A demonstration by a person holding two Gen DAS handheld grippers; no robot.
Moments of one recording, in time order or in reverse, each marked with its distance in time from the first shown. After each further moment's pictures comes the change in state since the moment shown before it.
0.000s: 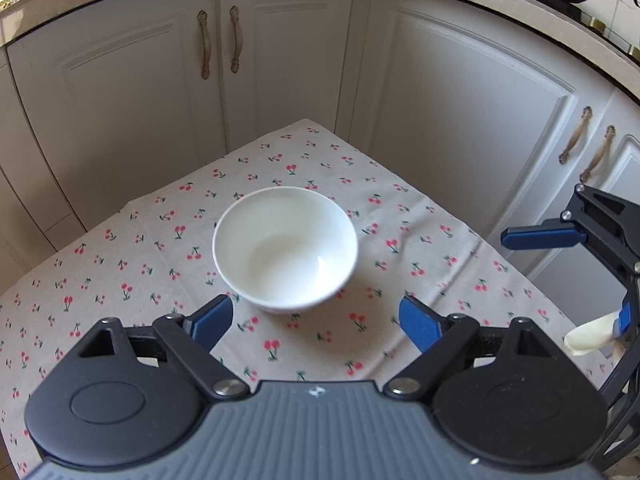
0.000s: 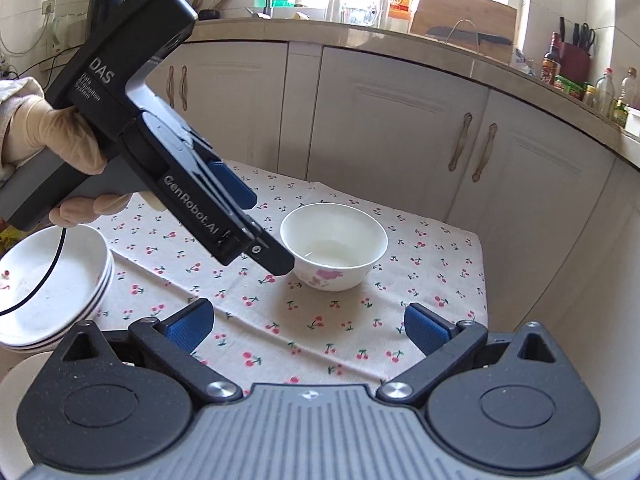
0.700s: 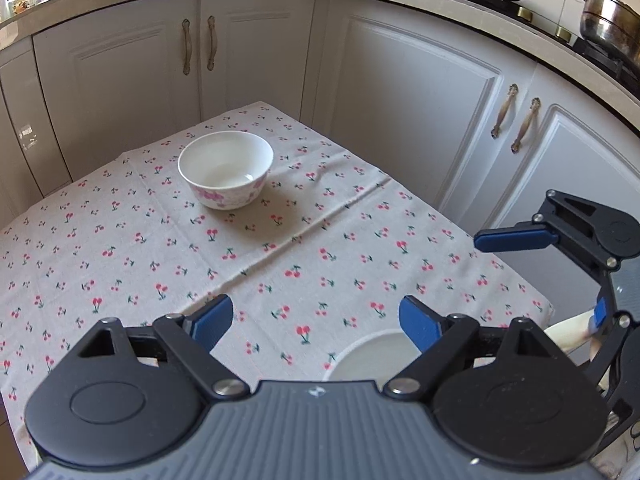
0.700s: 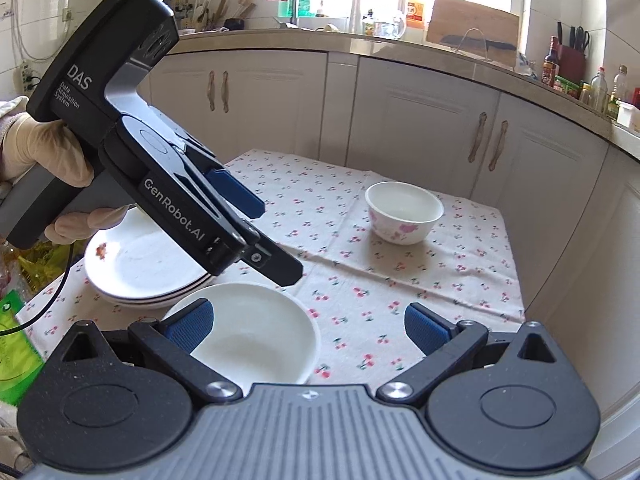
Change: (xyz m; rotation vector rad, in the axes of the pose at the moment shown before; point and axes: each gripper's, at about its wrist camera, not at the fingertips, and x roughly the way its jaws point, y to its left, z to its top) left arm -0.098 -0.062 -0.098 -0.002 -0.046 -0.061; right arm -0.098 0.091 -0.044 0.054 -0.026 0.006
